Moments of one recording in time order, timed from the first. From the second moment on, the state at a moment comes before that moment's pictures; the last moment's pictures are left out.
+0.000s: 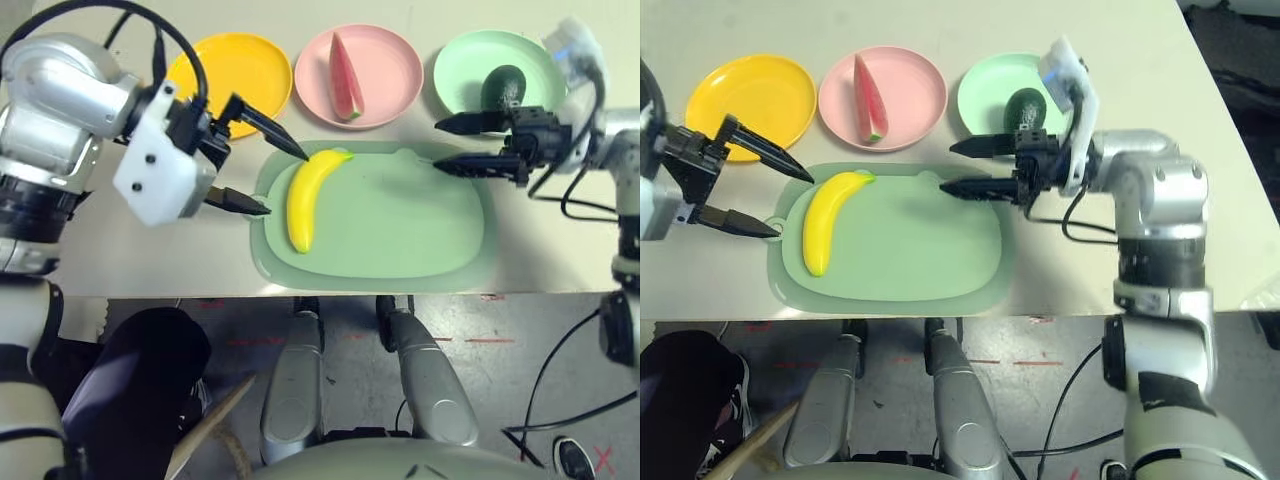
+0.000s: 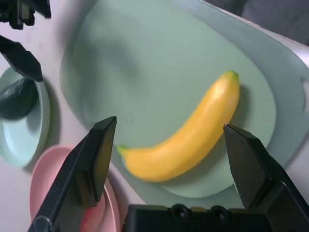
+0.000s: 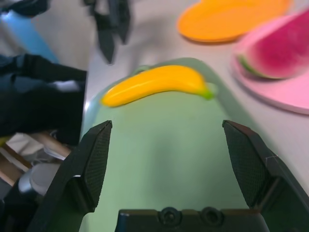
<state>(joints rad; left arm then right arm) -1.20 1.07 -0.64 0.34 -0.45 -0.91 -1.60 -0.65 -0.63 -0.13 -0.10 0.47 0.62 1.41</state>
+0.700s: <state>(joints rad) -1.38 0.88 -0.91 0.63 -0.43 -1.25 -1.61 -0.21 -0.48 -0.09 -0.27 0.39 0.08 1.05</state>
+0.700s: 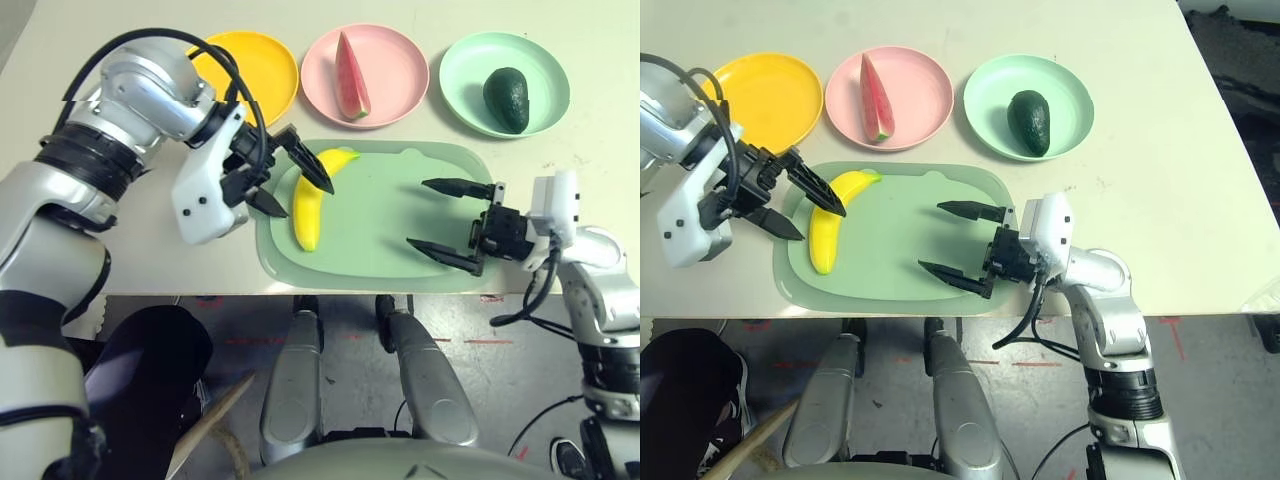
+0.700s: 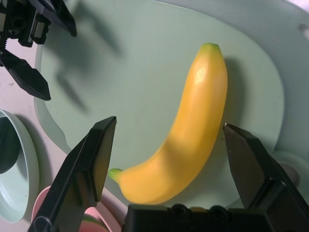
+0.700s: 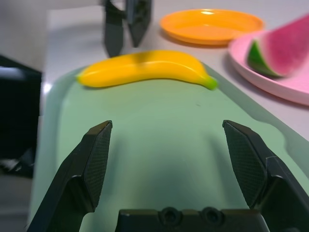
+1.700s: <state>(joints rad) -1.47 0.70 -0.93 0.89 -0.19 -1.18 -1.59 -0.23 -0.52 -0.04 -0.37 0.43 0.15 0.92</state>
